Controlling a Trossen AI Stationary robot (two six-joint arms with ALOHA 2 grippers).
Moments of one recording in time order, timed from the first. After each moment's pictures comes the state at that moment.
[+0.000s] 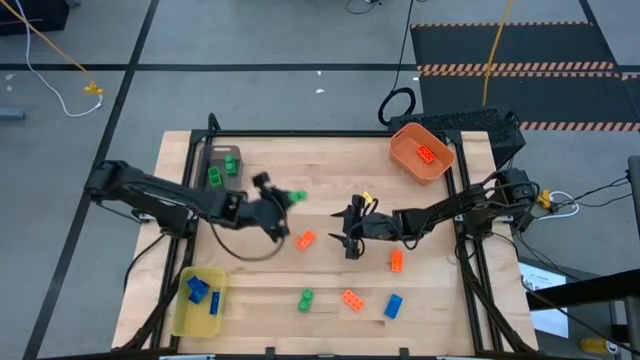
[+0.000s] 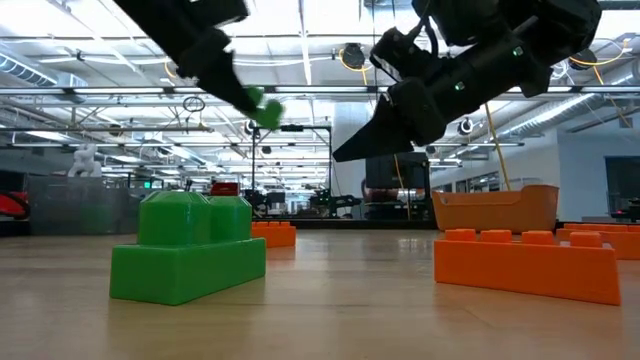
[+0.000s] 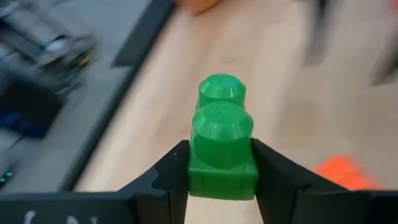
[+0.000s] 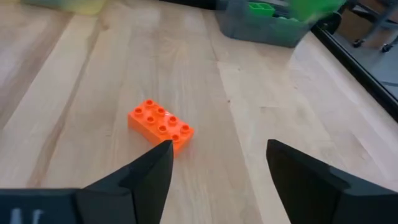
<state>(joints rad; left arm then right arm) -0.15 1.33 0.90 -0.38 -0.64 -0.10 0.15 1.65 0.68 0.48 0.34 -0.04</state>
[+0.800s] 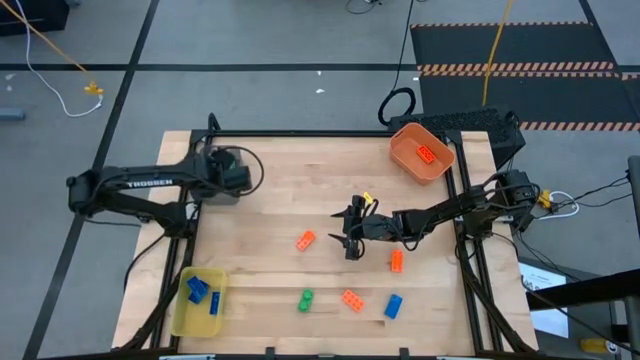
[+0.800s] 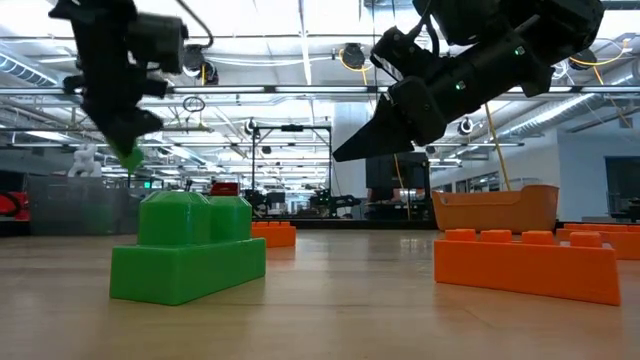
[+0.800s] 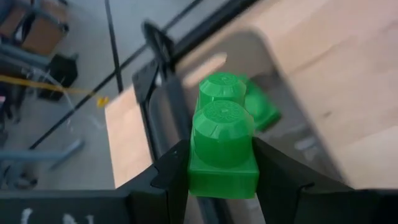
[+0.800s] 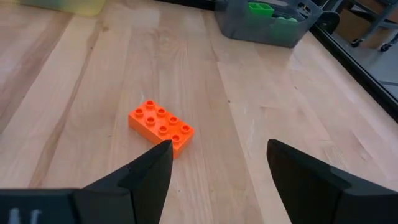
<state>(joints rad) 0.29 1.14 0.80 -1.20 -0.77 -0.74 0.15 1.65 0.68 0.48 0.34 -0.03</state>
